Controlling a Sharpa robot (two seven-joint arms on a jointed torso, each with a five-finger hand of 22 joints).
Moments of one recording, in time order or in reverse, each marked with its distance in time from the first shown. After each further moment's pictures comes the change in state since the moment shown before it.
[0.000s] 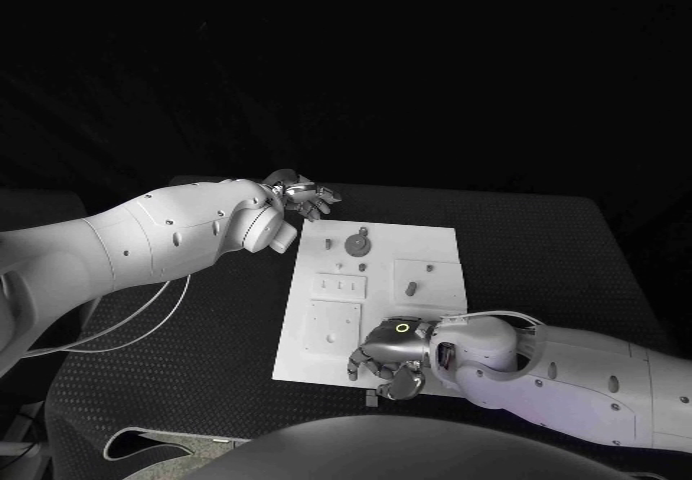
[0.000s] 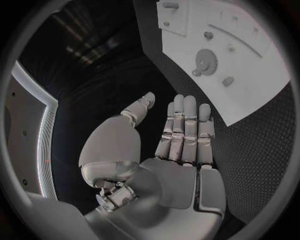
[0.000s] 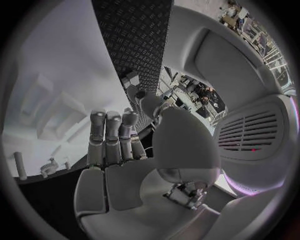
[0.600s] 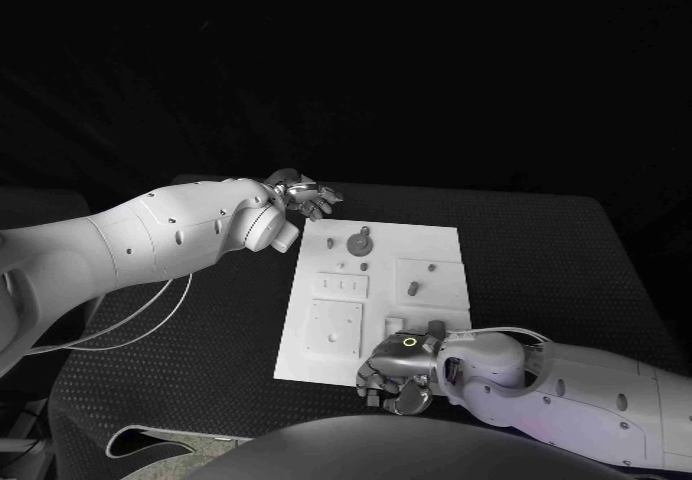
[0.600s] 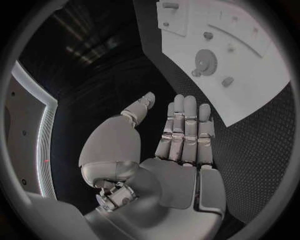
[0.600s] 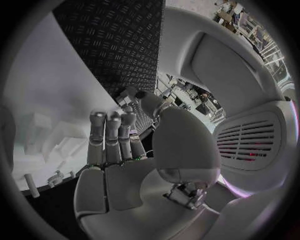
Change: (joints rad) left arm 0.000 -0.001 0.000 -0.002 0.005 0.004 0.002; left_hand 0.000 0.000 -0.001 0.001 -0.004 -0.004 0.004 0.000 -0.001 0.000 0.000 -0.004 -0.001 0.000 0.000 0.000 0.001 0.000 0.000 0.000 -0.004 0.001; right arm -0.041 -0.022 -0.001 0.005 -0.001 -0.012 0.001; right_hand 0.005 -0.005 0.007 0.002 -0.011 0.016 0.039 0.000 -0.005 -0.002 0.027 0.021 0.002 -0.006 -0.001 0.018 -0.008 0.002 -0.004 -0.004 0.015 0.000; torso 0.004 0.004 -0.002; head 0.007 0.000
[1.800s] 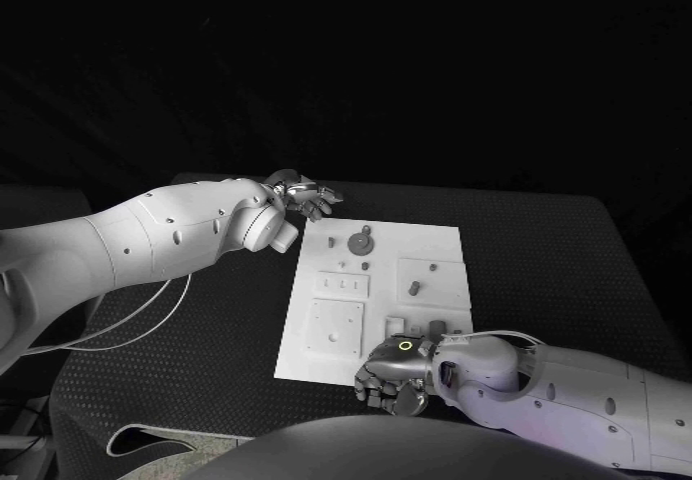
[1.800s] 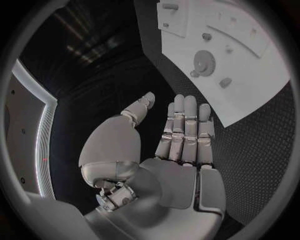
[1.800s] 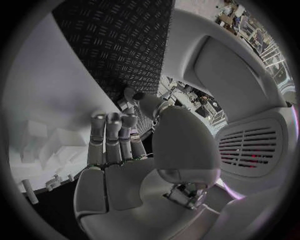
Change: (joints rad) left arm 0.000 -0.009 0.000 0.009 0.006 0.008 0.001; left_hand 0.000 0.000 -0.001 0.001 -0.008 -0.007 0.000 0.004 -0.002 0.000 0.000 0.000 -0.001 0.000 0.000 -0.004 0.002 0.000 0.000 0.000 -0.004 0.001; right arm -0.022 0.028 0.004 -0.034 -0.038 -0.007 0.006; right_hand 0.011 -0.011 0.058 0.000 -0.027 0.038 -0.019 0.000 0.003 -0.007 -0.018 0.041 0.004 -0.017 -0.001 0.050 -0.002 0.012 0.000 0.000 0.036 0.000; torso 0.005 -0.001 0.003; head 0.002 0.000
